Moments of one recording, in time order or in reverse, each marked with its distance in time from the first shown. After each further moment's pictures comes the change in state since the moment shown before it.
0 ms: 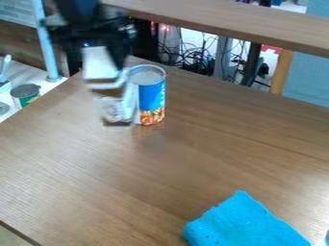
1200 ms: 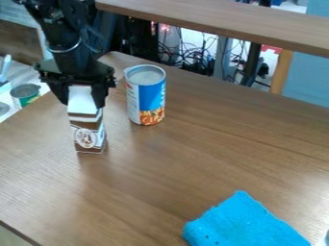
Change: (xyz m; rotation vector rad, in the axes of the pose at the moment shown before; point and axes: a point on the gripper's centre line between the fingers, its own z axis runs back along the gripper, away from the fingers) arm 0.004 0.037 -0.068 0.208 -0.046 0.019
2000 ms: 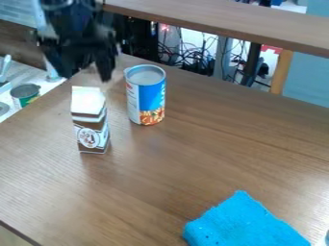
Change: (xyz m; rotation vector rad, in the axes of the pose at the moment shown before) arm 0.010 -0.011 0.049 -0.080 0.009 -0.049
